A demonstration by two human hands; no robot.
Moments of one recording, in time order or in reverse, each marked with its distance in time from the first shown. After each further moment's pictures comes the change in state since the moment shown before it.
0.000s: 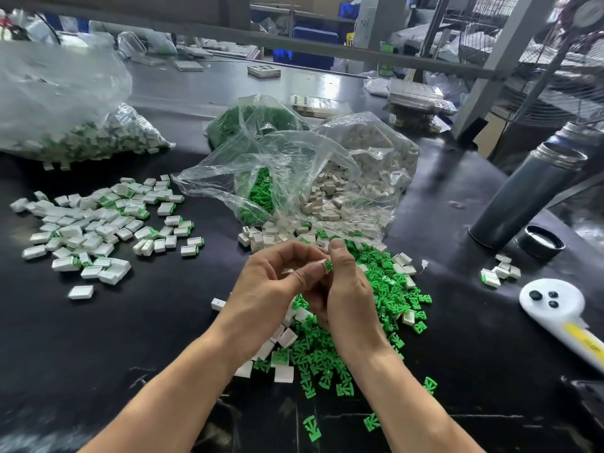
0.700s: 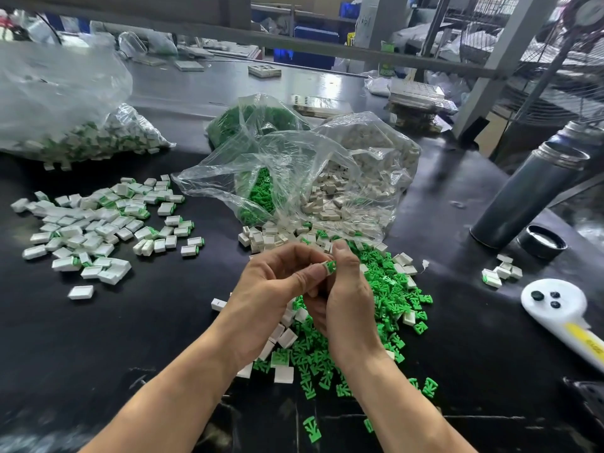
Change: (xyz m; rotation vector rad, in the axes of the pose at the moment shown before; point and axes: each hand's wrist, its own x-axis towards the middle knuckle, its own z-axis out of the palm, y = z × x) left_hand 0.000 -0.005 -0.001 -0.109 -0.066 -0.017; right_hand -0.002 0.004 0.005 0.096 0.087 0.057
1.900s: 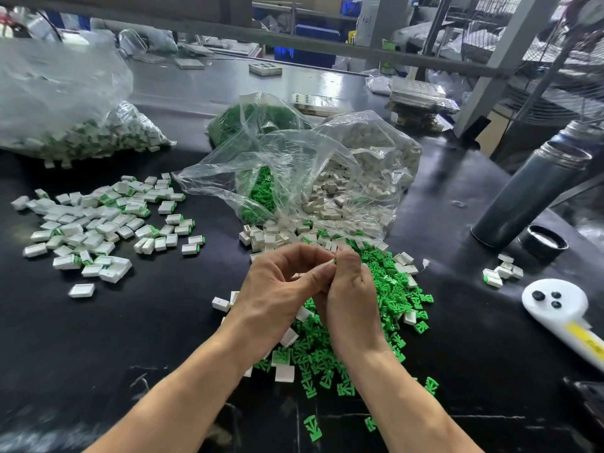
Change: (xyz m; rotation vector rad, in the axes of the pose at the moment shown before) left_hand 0.002 -0.005 0.005 0.126 0.054 0.033; right_hand 0.013 0.011 -0.005 -0.066 0.053 -0.084
